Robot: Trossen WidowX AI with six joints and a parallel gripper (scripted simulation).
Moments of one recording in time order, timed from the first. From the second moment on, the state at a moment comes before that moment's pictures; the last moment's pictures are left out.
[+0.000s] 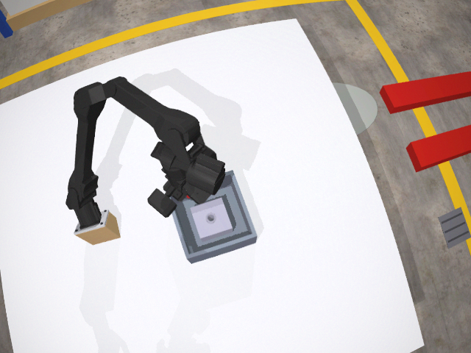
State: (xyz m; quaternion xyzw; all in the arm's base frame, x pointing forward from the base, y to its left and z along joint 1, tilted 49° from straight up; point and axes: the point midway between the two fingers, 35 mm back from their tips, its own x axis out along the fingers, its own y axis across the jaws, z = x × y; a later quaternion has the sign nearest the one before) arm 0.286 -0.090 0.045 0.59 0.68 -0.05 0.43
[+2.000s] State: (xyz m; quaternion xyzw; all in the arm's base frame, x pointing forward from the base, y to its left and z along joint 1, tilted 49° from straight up) arm 0.325 -0.092 -0.030 0.59 0.68 -0.05 0.44
